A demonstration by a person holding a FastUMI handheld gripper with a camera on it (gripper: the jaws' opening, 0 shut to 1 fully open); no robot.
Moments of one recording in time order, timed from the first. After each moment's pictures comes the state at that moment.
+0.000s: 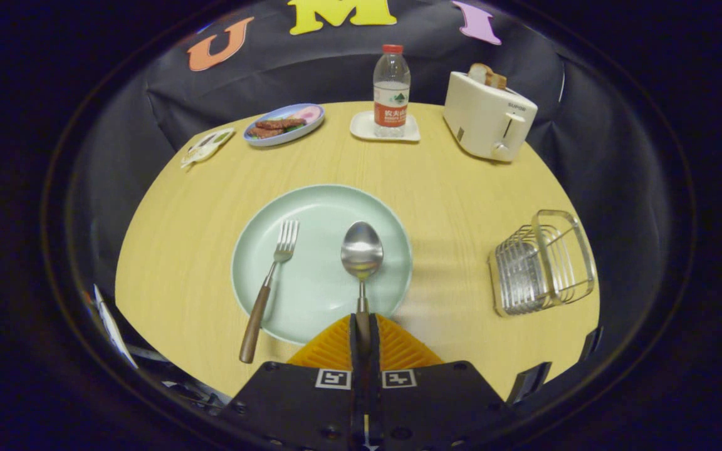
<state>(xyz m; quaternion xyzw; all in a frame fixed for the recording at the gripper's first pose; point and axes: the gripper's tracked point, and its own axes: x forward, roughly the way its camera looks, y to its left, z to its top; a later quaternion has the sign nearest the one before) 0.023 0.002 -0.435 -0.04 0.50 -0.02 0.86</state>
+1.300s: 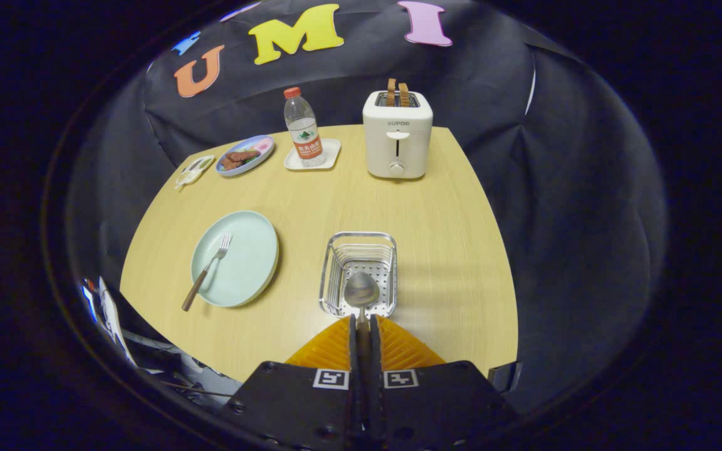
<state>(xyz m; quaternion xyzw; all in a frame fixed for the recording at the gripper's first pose) 0.006 -0.182 -0.355 -0.03 0.48 -0.01 0.88</state>
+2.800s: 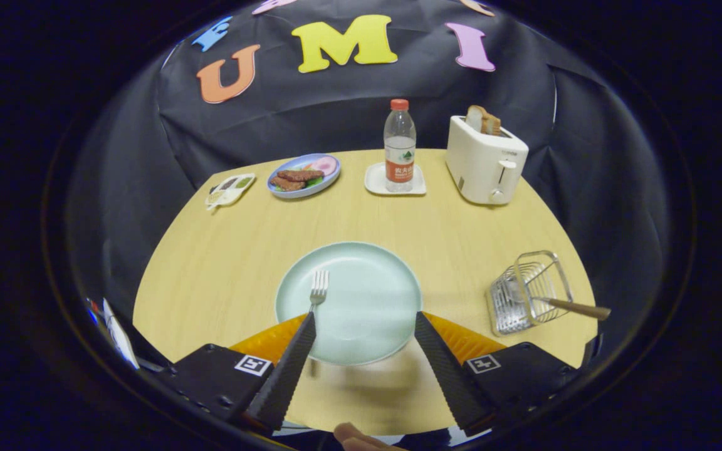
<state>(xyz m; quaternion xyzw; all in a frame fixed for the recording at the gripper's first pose) 0.036 0.047 -0.397 0.00 0.42 -0.01 0.91</state>
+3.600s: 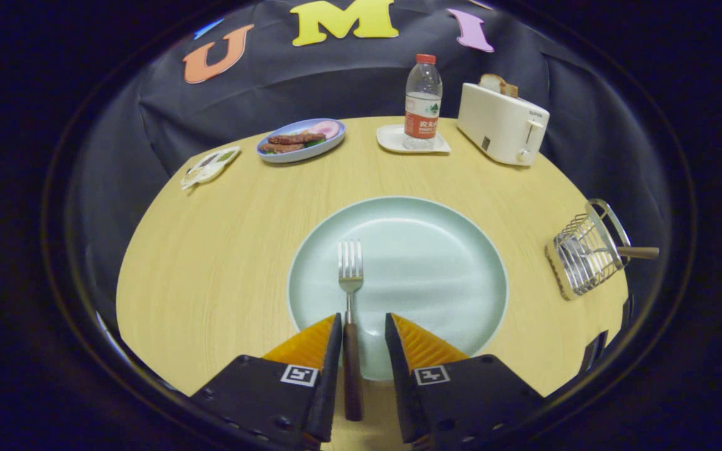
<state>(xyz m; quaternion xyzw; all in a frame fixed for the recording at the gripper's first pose) 0.057 0.108 -0.491 0.00 0.45 -0.06 0.89</state>
